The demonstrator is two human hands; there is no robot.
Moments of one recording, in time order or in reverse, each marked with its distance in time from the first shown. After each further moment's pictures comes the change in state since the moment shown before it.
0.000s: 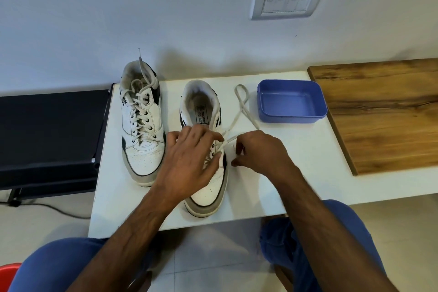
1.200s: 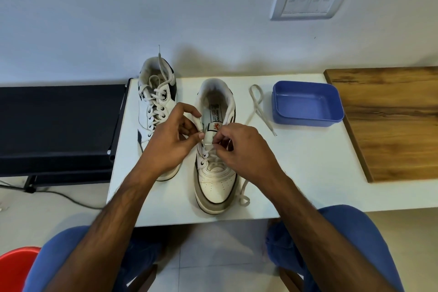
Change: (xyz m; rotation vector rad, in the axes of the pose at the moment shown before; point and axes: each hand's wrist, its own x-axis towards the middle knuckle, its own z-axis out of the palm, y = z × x) left_hand 0.009 -0.047 -0.039 -0.641 -0.106 -0.444; right_hand -0.021 -0.061 -0.004 0.495 0.261 -0.321
